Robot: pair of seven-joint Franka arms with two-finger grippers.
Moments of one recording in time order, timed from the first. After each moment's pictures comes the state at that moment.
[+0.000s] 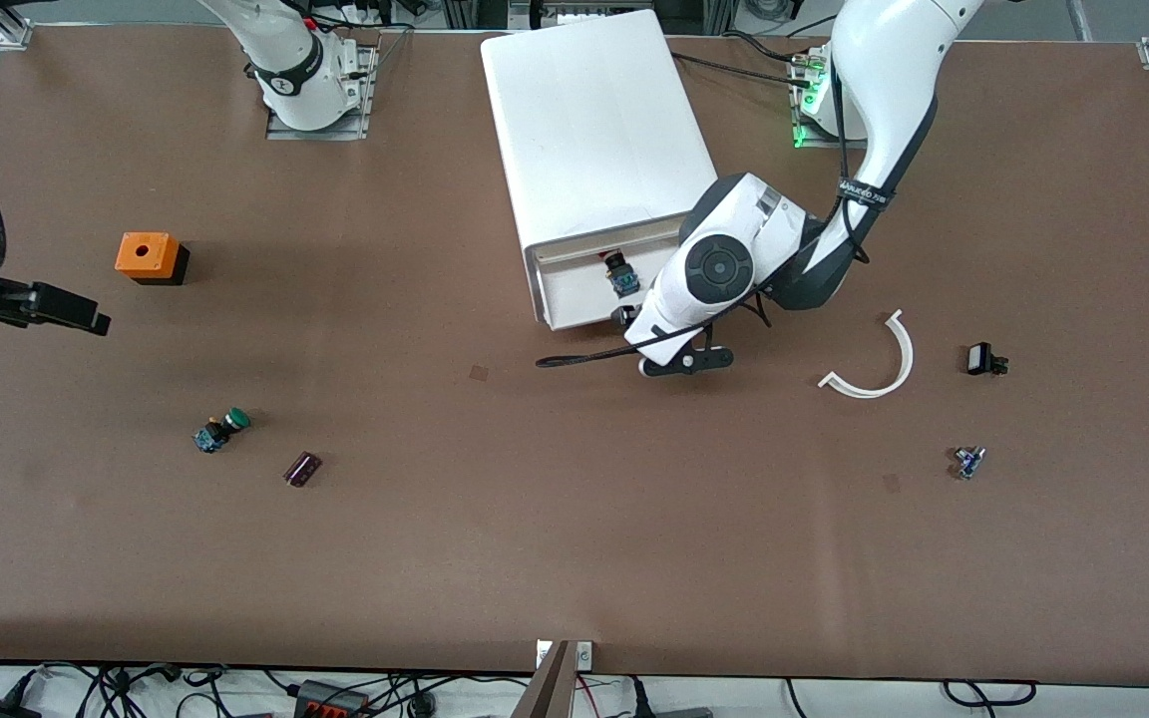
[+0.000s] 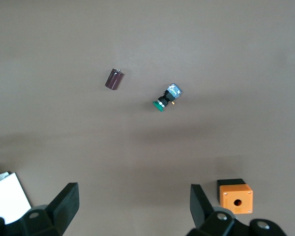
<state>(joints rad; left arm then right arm) -0.31 0.56 -0.35 -1.70 -0.04 2.05 -0.76 -0.04 0.27 -0.02 -1.31 0.06 1.53 0.02</state>
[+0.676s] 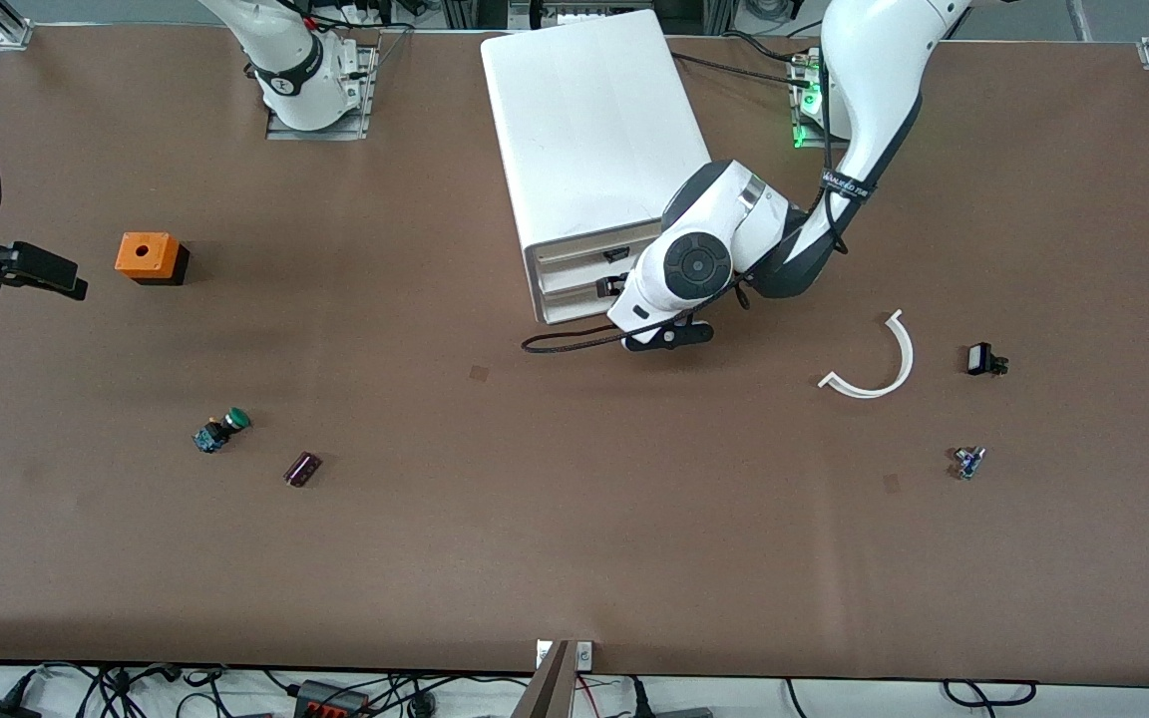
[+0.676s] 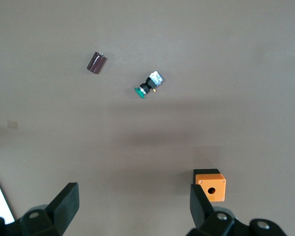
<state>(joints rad) -0.31 0.56 -0.39 -1.70 -0.14 1.97 -0.78 -0.05 0.17 0.00 -1.45 -0.01 1.55 -0.02</state>
